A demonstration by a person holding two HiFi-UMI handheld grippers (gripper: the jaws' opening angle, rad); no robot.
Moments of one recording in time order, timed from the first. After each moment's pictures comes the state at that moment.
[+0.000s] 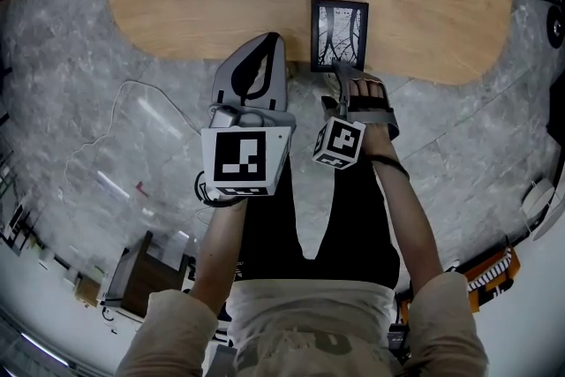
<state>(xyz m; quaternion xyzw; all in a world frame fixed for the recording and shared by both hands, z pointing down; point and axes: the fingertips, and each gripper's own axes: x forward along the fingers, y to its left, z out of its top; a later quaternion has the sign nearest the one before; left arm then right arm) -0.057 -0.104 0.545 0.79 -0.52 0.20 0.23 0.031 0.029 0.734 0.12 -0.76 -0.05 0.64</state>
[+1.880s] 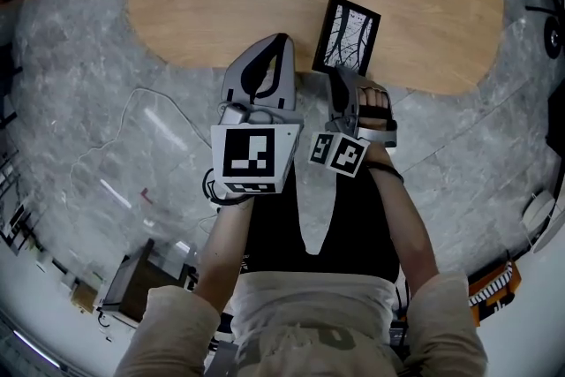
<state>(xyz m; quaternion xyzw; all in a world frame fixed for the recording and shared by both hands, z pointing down) -0.052 -0.137 0.498 0.80 -0.53 0.19 0.22 0.030 -0.058 0.642 0.32 -0.76 -0.14 0.55</state>
